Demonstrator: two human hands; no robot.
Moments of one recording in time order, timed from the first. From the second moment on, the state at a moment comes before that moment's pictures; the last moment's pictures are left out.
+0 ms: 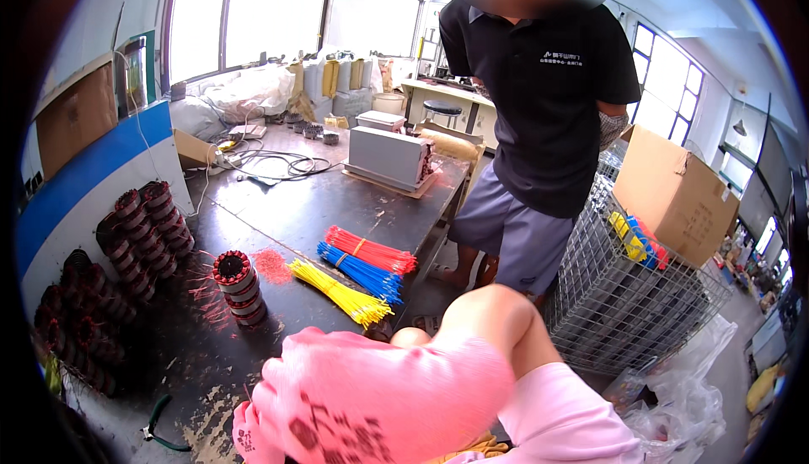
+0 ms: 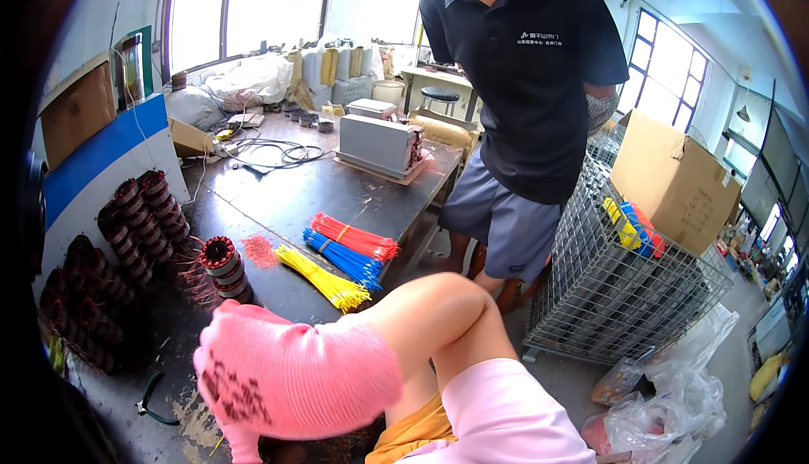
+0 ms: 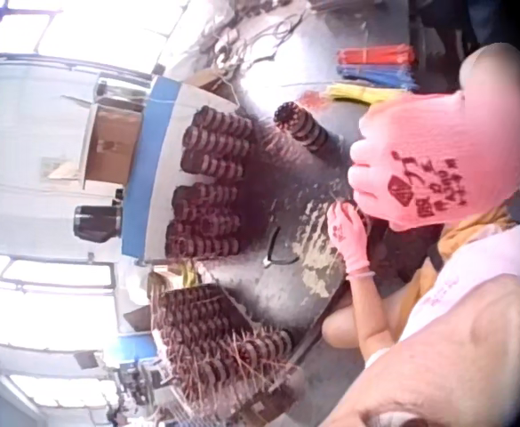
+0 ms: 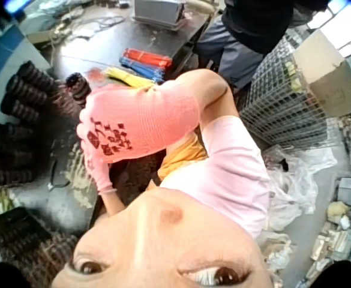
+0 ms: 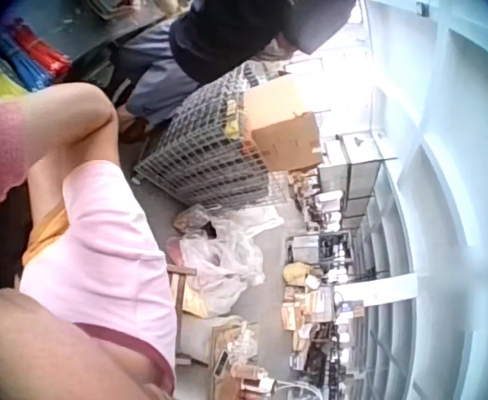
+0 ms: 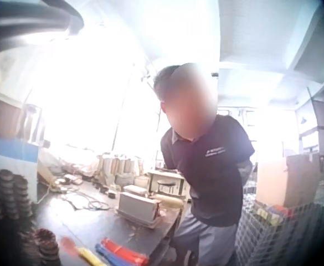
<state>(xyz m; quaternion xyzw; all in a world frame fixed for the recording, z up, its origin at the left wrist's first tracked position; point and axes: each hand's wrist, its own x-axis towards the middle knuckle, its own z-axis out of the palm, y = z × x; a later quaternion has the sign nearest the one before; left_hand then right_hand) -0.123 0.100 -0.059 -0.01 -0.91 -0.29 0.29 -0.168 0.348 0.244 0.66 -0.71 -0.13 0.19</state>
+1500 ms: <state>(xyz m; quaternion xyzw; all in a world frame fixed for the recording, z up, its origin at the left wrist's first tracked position) -0.136 0.113 -0.031 0.09 -0.94 -0.26 0.19 -0.319 0.449 0.080 0.31 -0.90 0.31 0.04</state>
